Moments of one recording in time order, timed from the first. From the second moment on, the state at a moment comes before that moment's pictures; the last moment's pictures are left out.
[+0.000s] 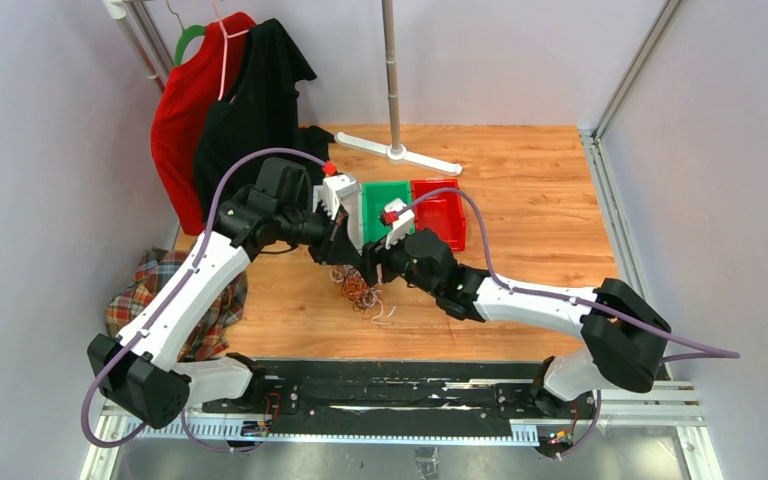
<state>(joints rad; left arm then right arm) -0.46 1.22 1.23 -0.82 0.76 0.08 0.99 1.45 0.82 0.36 0.12 0.25</state>
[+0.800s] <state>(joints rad) -0.47 1.22 1.34 -0.90 0.76 0.10 1.03 1.51 0.74 0.61 0.11 0.32</state>
